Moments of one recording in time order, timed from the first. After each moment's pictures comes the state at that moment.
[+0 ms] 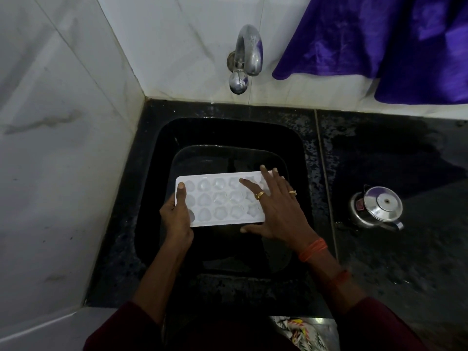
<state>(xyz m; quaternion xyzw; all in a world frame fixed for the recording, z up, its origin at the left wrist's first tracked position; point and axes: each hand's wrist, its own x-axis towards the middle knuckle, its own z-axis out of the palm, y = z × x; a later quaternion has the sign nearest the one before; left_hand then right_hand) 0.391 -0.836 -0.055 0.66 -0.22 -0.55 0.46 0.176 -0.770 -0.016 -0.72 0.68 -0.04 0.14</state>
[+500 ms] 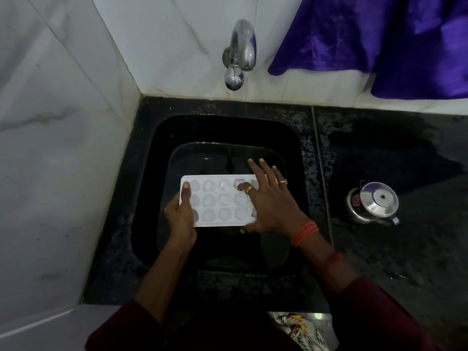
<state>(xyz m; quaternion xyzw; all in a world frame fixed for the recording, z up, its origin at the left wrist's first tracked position) 0.376 -0.827 -0.053 0.65 -0.21 -0.57 0.45 0.177 -0.785 -0.003 -0.76 0.64 0.04 0.11</state>
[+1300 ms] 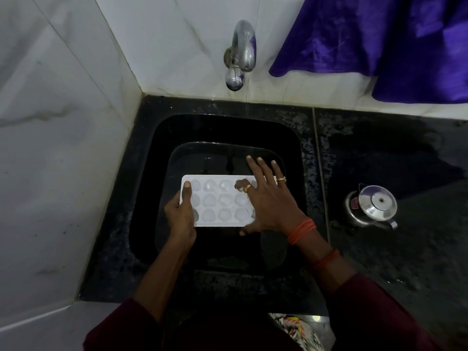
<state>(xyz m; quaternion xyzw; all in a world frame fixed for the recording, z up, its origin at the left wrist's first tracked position) 0.372 -0.825 -0.055 0.65 -0.22 -0.57 0.45 0.174 -0.790 -0.004 -0.77 0.63 0.07 0.06</state>
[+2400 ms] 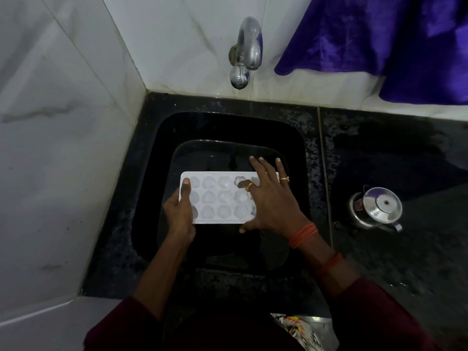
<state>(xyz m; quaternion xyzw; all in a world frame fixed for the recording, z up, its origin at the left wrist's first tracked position) 0.376 -0.829 -0.050 0.65 -0.21 -0.57 0.45 0.180 -0.792 0.004 -0.76 0.65 0.04 0.08</state>
